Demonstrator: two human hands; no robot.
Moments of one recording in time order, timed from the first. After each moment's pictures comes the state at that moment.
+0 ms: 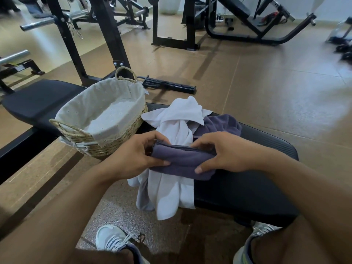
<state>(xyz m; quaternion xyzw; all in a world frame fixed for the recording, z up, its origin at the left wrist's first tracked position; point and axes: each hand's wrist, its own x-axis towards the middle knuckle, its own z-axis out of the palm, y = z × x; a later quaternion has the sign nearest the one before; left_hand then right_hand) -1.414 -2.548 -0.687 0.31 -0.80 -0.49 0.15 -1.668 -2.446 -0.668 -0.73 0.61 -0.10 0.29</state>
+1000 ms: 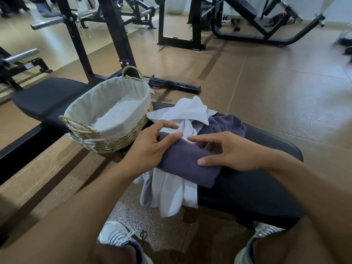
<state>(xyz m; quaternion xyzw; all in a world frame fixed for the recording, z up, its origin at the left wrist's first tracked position) -1.442 -2.534 -0.689 0.38 -0.78 -0.41 0.28 -1.667 -2.444 -0.670 -0.70 0.60 -0.16 0.36</state>
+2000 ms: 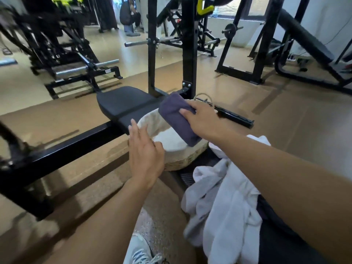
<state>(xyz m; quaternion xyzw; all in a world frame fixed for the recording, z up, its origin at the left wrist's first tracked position) -1.327 -2.603 -0.707 0.69 -0.60 -0.13 0.39 -1.490 -2.668 -0.644 -0.71 0.57 -0.35 0.22</state>
